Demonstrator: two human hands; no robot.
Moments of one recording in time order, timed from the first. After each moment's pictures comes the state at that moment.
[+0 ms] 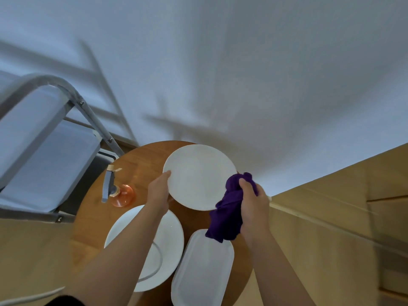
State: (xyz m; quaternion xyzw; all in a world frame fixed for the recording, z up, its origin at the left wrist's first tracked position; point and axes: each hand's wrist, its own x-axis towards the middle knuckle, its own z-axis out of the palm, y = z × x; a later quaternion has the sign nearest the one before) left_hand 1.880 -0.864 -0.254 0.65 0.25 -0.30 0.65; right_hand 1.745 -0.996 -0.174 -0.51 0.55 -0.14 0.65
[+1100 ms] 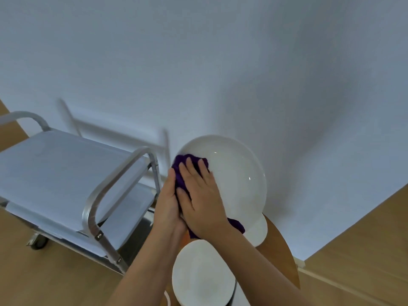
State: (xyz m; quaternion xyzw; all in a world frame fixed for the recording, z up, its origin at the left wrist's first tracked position) left_hand 1.839 -0.706 -0.017 0.33 0.05 -0.23 0.91; right_hand 1.808 -0.769 -0.013 -0.94 0.01 -0.25 0.25
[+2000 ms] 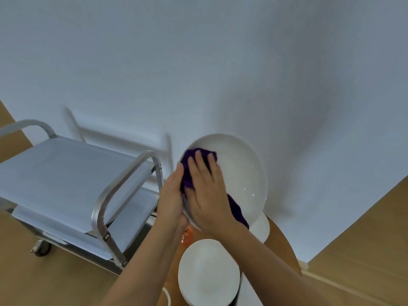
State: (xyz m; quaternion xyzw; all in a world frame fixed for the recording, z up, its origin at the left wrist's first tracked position) left_hand 1.833 -0.686 0.002 0.44 -0.01 -0.20 0.88; right_hand 1.801 -0.760 -0.005 -0.95 0.02 -0.28 0.13
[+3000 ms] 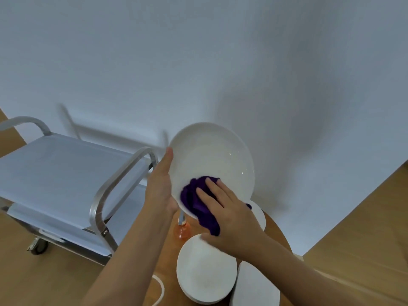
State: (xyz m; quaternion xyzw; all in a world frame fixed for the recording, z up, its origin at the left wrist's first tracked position) left_hand 1.843 -0.672 0.028 0.37 0.04 -0.31 0.87; right_hand 1.726 -0.789 -0.013 -0.97 -0.06 -0.18 0.13
